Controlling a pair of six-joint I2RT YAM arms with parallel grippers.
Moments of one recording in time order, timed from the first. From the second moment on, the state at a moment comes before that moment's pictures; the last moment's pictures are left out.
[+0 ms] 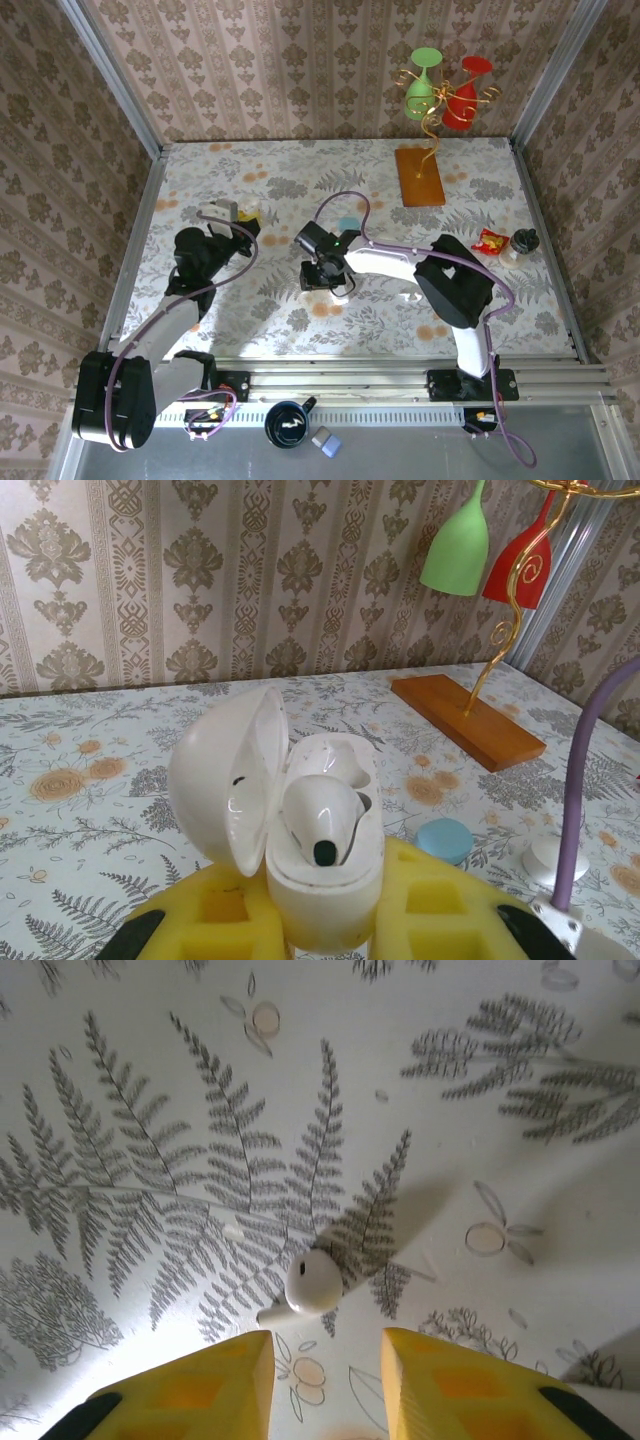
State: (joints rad) left arm -0.23 1.04 0.41 0.54 0.40 -0.17; right arm 0.85 1.97 1.35 -0.56 -0.14 0.74
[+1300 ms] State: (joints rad) left arm -0.23 1.04 0.40 0.54 0.45 -0.17; right arm 0.82 1.98 1.31 -0.47 -0.17 0.69
